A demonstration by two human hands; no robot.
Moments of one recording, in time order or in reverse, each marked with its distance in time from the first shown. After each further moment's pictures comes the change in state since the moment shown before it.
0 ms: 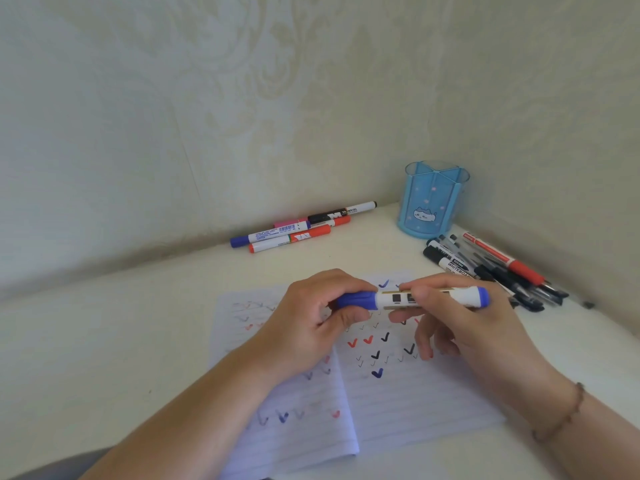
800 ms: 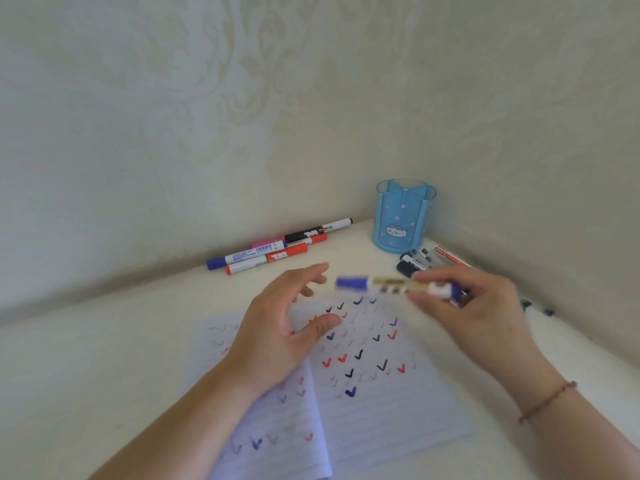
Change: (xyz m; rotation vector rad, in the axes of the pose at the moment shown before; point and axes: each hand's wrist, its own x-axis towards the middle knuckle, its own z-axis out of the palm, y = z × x) left_hand 0.005 -0.003 -0.001 0.165 0.152 -0.114; right_hand 0.016 0.004 -0.042 -0.461 0.333 -0.183
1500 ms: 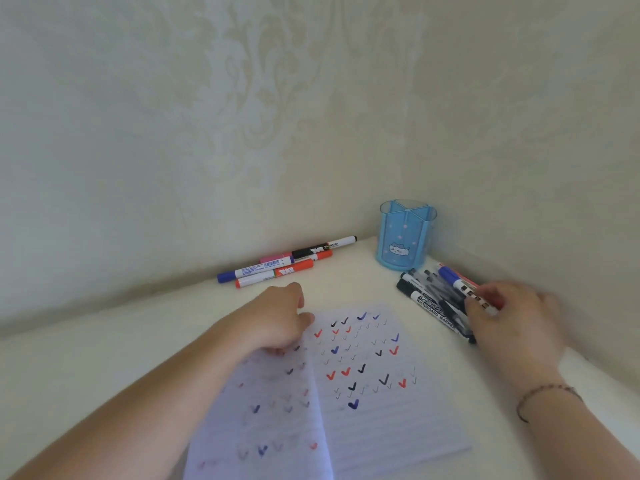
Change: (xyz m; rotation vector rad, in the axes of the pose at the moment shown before) left_hand 0.052 -0.003 -0.019 0.523 -0.571 -0.586; right_hand 0.026 0.059 -0.018 -0.613 0.280 0.215
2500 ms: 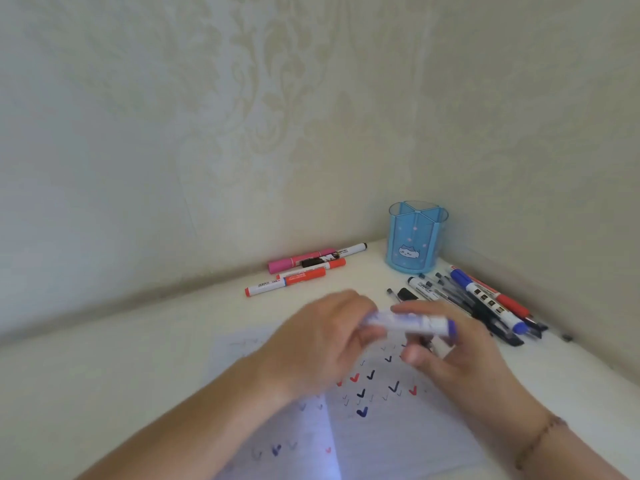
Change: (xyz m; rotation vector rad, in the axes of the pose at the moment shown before) left_hand -0.041 0.033 0.021 -0.092 0.527 0.854; right_hand -0.051 -0.044 -0.001 0.714 -0.438 -0.517
